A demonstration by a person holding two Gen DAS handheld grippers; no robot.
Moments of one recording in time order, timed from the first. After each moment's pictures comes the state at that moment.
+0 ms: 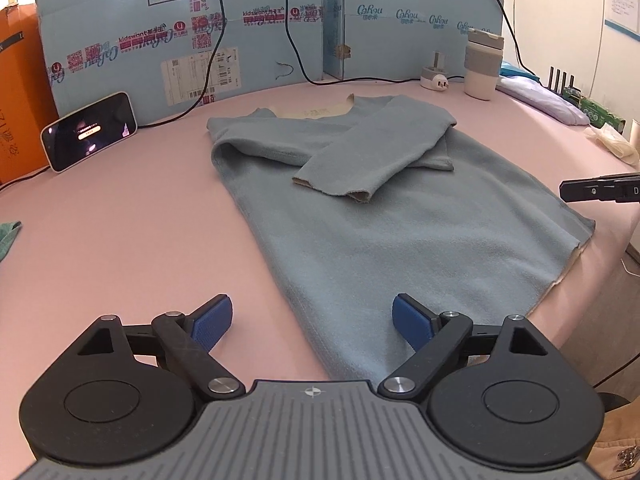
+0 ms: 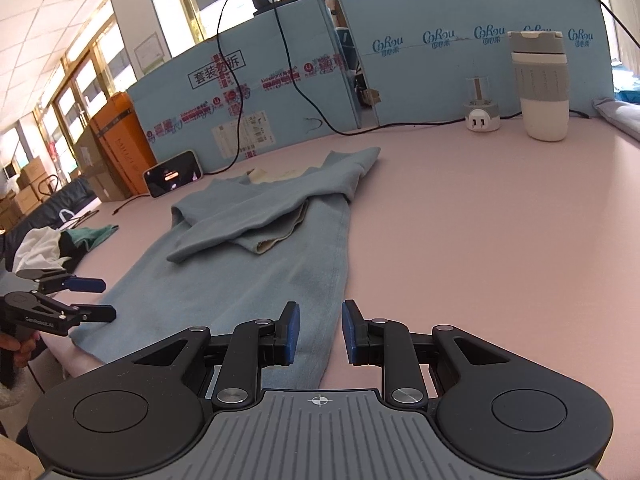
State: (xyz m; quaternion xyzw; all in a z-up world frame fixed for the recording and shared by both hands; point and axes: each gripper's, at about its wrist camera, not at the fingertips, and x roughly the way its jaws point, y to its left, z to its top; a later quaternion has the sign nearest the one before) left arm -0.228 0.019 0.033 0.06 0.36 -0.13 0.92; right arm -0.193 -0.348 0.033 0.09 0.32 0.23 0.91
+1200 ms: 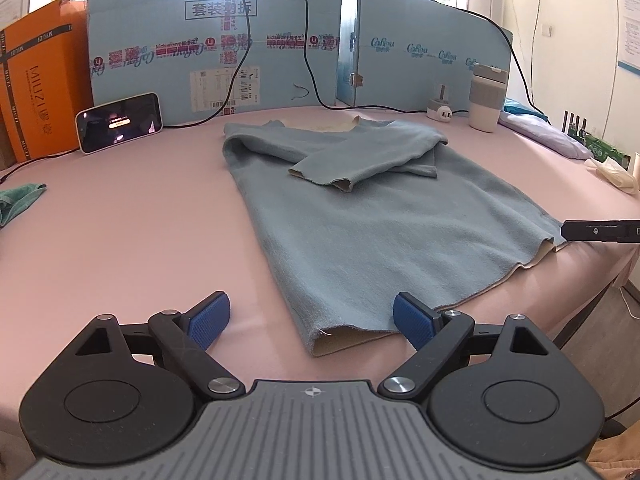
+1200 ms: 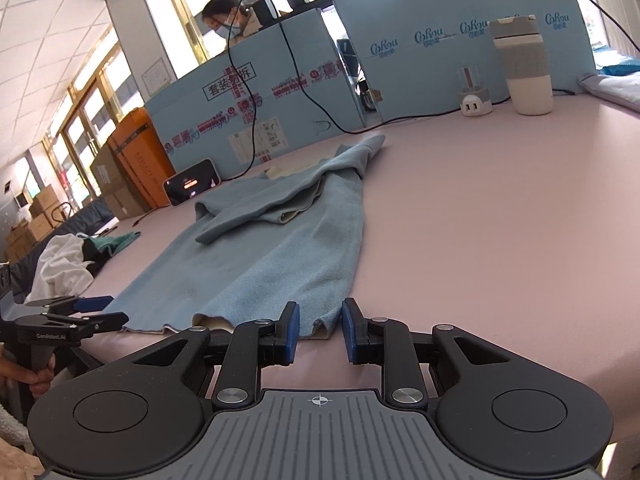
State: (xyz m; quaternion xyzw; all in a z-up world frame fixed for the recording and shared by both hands) left arm -0.284 0.008 0.019 0.01 0.30 -0.09 0.95; right arm -0.243 -0.352 0.012 0.12 0.28 0.24 0.92
